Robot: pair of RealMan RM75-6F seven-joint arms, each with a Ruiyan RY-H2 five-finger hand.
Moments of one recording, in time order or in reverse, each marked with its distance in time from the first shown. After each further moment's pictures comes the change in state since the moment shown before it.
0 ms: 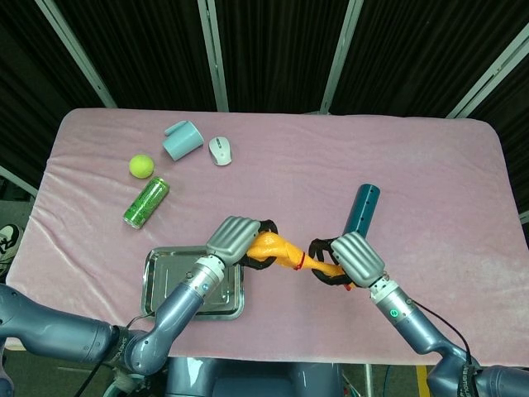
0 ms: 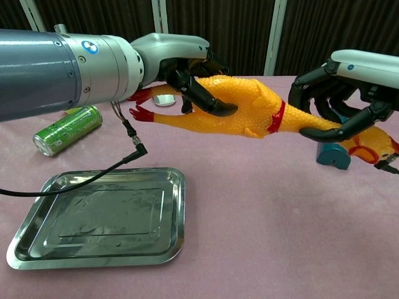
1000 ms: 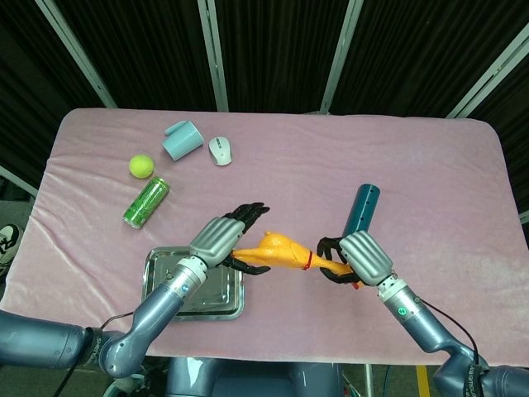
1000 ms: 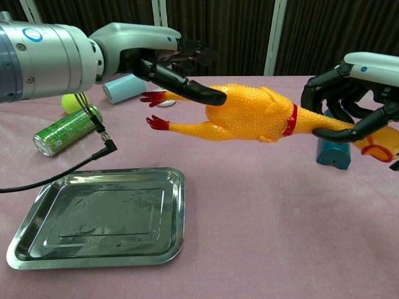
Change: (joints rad) left arm 0.105 0.123 0.031 -0.080 0.119 -0.053 -0.071; right arm -0.009 0.015 -0.011 0.049 -0.015 0.009 0.061
